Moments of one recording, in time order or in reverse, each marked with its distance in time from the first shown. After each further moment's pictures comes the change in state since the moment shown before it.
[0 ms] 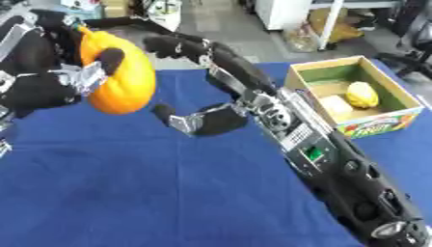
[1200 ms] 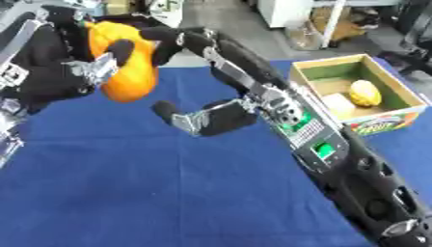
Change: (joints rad) left arm 0.024 0.007 0.023 0.000 -0.006 0.044 0.071; right arm -0.001 -0.022 0.005 -0.061 -0.057 -0.021 0.027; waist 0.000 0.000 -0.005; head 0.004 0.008
